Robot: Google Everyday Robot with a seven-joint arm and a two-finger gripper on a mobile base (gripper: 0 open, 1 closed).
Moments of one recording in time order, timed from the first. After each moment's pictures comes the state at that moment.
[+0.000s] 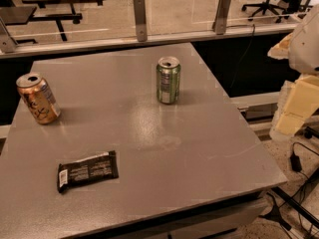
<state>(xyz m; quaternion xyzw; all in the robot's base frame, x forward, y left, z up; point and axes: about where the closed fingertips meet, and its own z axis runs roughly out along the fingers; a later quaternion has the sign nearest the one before) 0.439 -0.216 0.977 -0.60 0.78 -0.03 0.16</state>
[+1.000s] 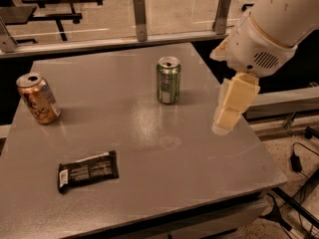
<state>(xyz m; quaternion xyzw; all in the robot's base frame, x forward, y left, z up) 0.465 -0.120 0.962 -0.65 0.73 0.04 0.20</state>
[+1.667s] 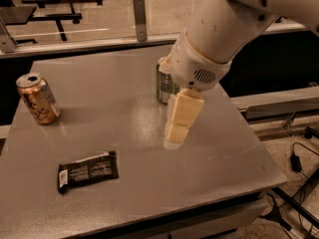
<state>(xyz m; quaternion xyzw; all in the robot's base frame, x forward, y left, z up) 0.454 -0.023 0.940 -0.71 0.67 0.08 0.20</state>
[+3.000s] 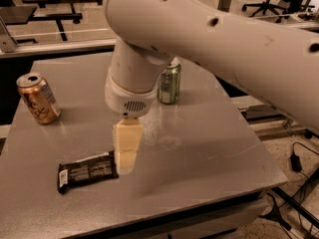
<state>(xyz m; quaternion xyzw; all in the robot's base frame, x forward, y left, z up) 0.438 0.082 0.877 -0.78 0.60 0.09 0.14</state>
